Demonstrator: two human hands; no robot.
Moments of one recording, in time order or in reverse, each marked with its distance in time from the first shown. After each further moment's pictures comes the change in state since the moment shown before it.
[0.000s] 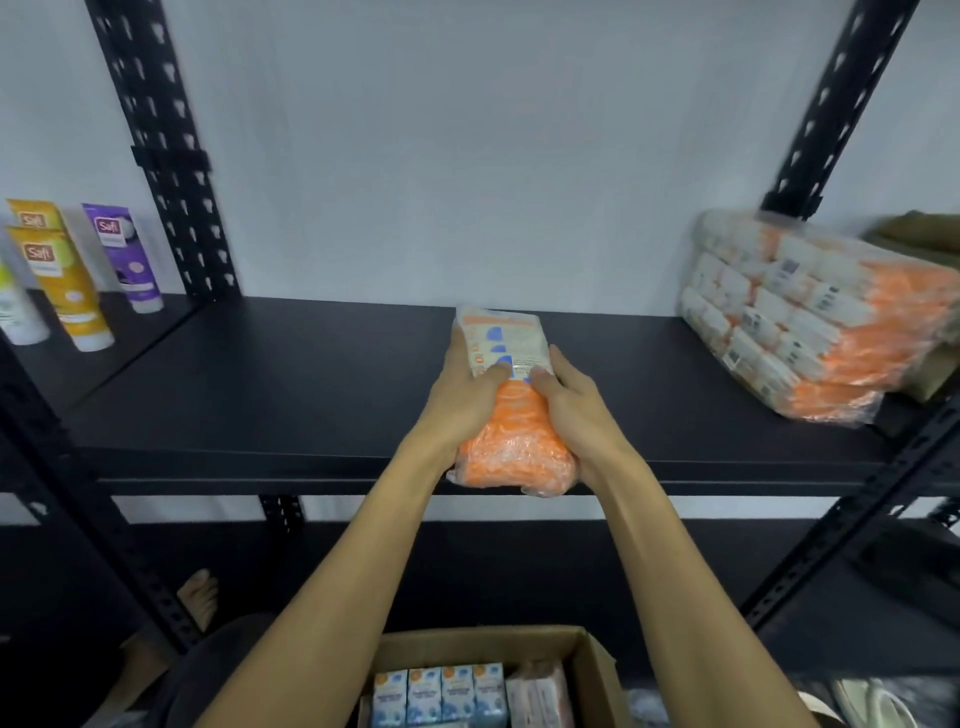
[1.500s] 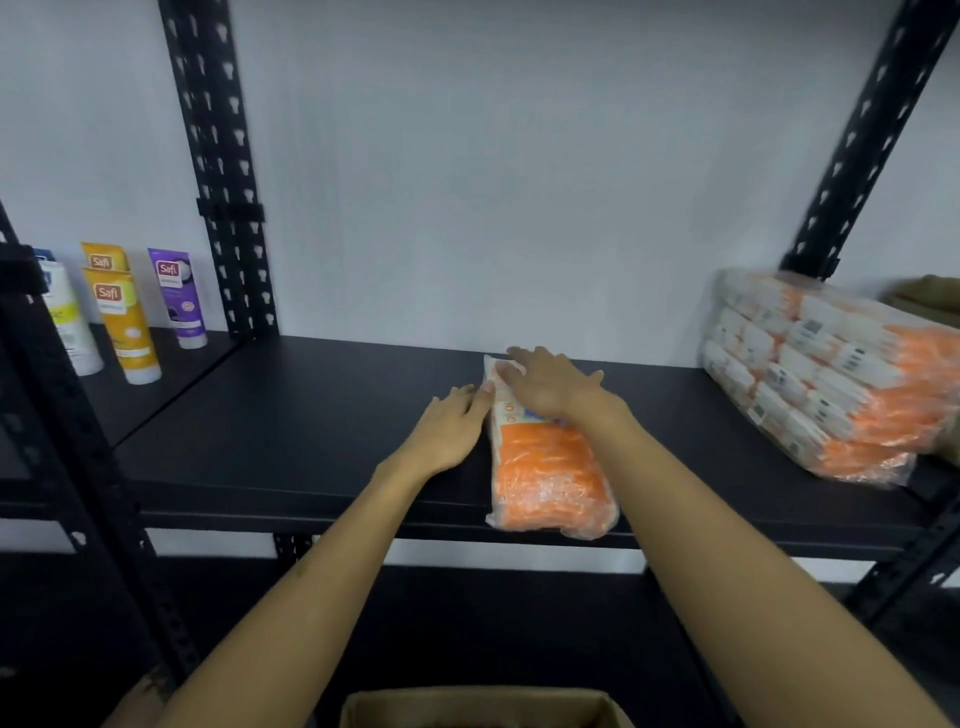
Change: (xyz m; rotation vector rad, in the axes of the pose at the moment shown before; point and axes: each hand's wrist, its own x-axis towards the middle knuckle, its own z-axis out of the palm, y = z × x) left_hand 0.030 -0.017 -0.054 0.511 -0.066 0.106; right_hand 0.082 -0.057 0.039 -1.158 -0.117 -0.055
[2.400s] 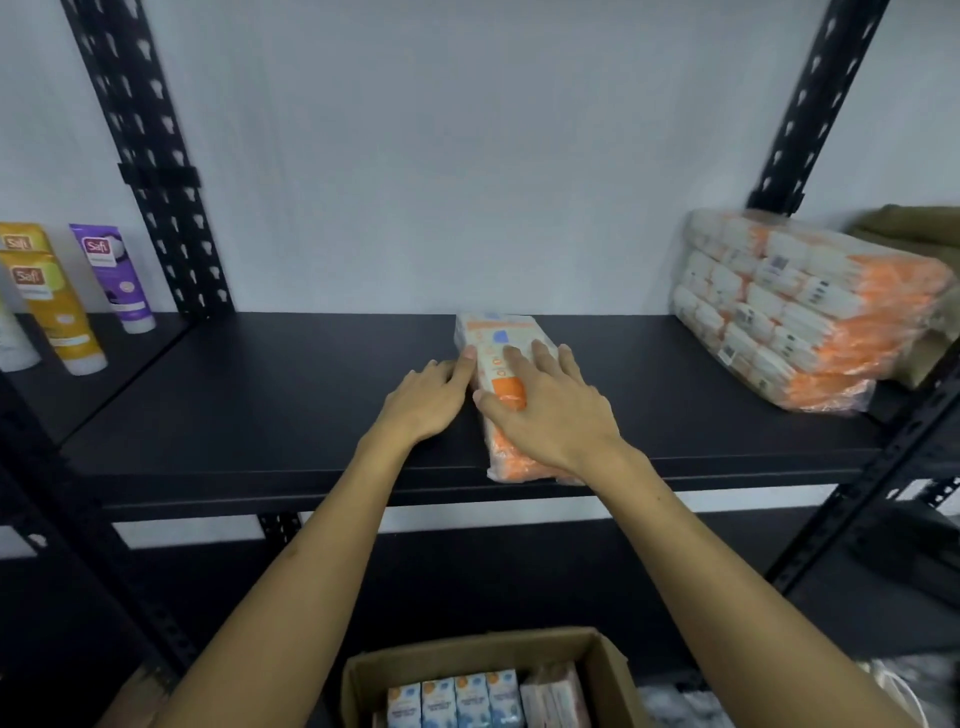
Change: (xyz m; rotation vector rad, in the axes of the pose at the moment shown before) left_hand 0.012 -0.008 0.012 0.226 -0.023 -0.108; right_hand -0.091 0.011 0.029 -0.028 0.134 0.031
